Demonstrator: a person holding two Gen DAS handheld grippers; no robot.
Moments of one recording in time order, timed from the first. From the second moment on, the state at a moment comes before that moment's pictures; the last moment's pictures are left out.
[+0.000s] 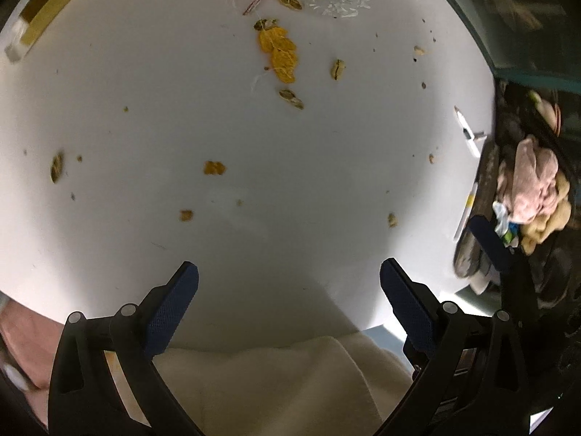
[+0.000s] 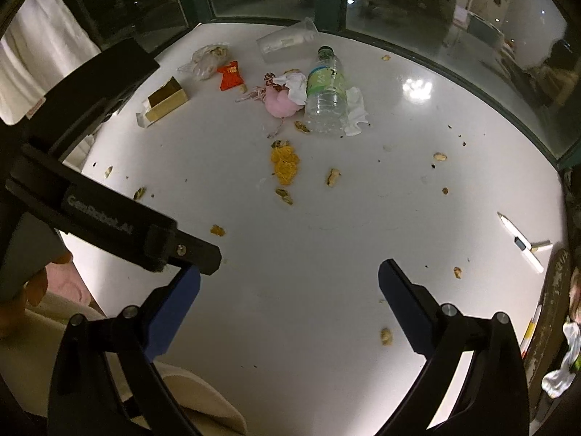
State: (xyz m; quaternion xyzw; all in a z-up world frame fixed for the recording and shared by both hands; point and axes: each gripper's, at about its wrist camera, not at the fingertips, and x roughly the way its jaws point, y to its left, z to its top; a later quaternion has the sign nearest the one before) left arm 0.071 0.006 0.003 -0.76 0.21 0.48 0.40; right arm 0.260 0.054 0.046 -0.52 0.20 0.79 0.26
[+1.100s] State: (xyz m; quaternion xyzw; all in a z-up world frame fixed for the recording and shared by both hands) left arm 0.049 -0.004 0.028 -0.69 0.26 0.55 0.39; right arm 0.240 0.053 0.027 -0.52 0.23 0.79 0.22
